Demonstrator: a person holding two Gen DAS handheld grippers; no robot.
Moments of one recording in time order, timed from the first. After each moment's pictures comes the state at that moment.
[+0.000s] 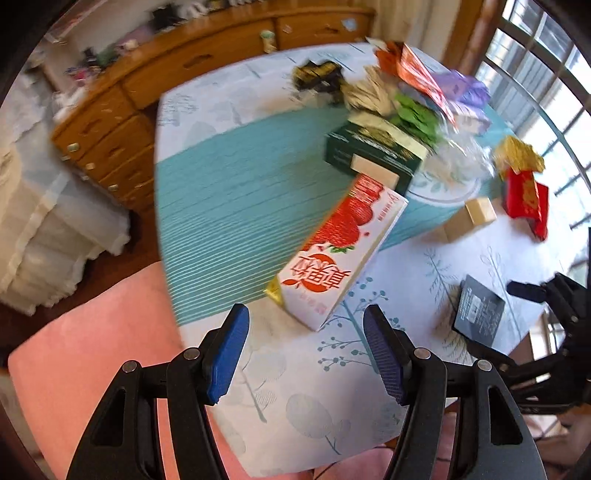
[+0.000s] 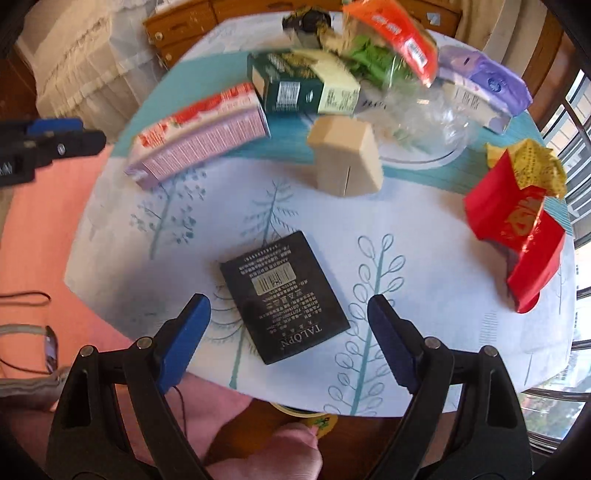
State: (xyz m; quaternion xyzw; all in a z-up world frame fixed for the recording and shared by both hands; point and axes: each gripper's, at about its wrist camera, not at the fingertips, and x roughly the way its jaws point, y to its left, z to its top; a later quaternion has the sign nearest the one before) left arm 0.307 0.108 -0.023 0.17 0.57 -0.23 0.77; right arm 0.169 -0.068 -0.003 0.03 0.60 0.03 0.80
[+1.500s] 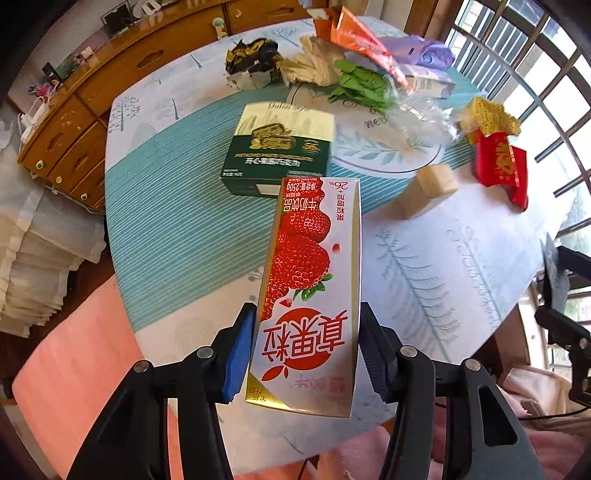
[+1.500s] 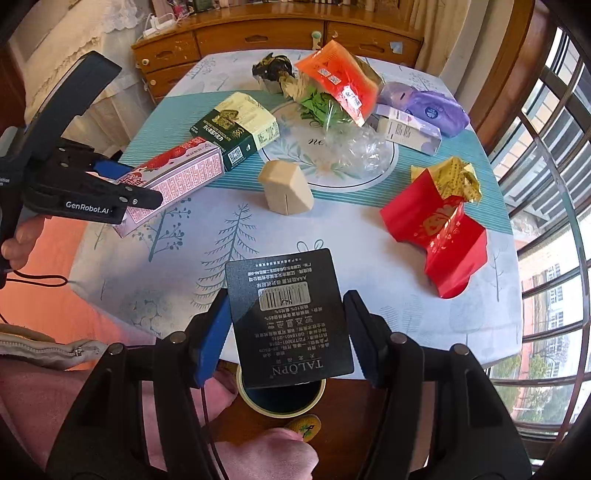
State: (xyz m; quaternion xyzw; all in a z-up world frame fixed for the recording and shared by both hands) left arm 0.282 0.060 -0.025 0.19 0.59 -0.26 0.74; right arm 0.122 -0.102 0.082 0.01 0.55 0.01 0.84
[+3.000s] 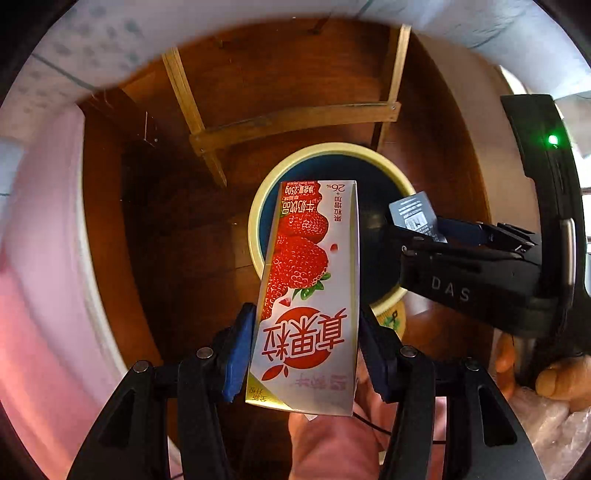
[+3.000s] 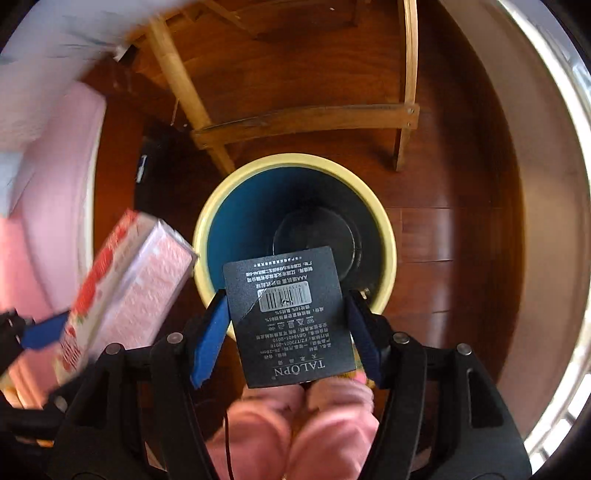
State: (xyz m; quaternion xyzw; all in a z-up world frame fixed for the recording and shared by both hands) left arm -0.029 0.004 -0.345 0.11 0.72 -0.17 0.66; right arm -0.036 -0.130 -0.336 0.16 0.70 0.00 0.70
